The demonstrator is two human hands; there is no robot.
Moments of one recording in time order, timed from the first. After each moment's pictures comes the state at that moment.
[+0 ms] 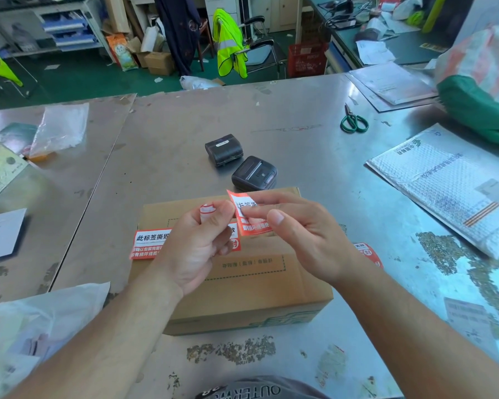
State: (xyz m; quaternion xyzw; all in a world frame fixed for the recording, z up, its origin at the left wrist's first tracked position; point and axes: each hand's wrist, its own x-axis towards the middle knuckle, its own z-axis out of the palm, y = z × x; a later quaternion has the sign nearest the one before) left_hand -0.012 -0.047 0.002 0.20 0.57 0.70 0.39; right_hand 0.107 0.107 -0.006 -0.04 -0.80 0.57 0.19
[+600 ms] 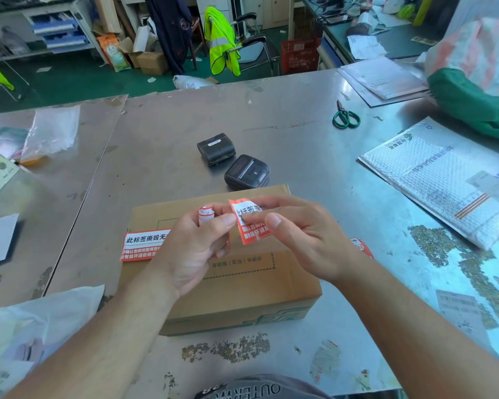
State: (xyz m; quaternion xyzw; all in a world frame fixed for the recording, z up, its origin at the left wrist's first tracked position) left_hand -0.003 -0.039 0.003 0.22 0.60 0.67 0.38; right_hand 0.119 0.121 -0.011 -0.04 -0.83 0.53 0.20
